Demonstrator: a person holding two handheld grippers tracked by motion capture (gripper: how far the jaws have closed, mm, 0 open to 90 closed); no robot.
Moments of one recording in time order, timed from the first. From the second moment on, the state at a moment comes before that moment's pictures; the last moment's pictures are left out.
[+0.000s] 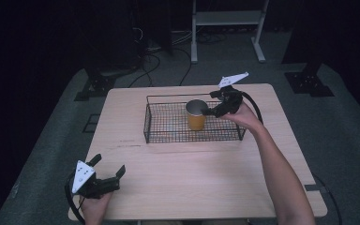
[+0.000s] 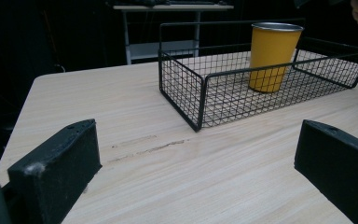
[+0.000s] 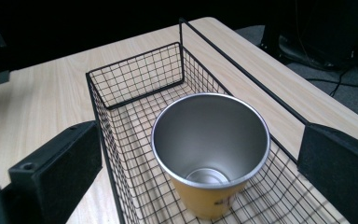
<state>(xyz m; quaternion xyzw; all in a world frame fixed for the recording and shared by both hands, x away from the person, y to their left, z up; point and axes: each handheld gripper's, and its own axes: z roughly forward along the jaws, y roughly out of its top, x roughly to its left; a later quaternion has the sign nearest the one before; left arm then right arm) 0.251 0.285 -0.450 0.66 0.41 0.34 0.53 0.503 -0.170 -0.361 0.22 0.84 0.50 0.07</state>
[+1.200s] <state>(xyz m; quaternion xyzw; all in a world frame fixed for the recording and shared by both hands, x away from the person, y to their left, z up) 0.250 0.286 -0.451 0.66 0.41 0.34 0.53 0.466 -0.222 -0.371 0.24 0.82 0.52 0.07</state>
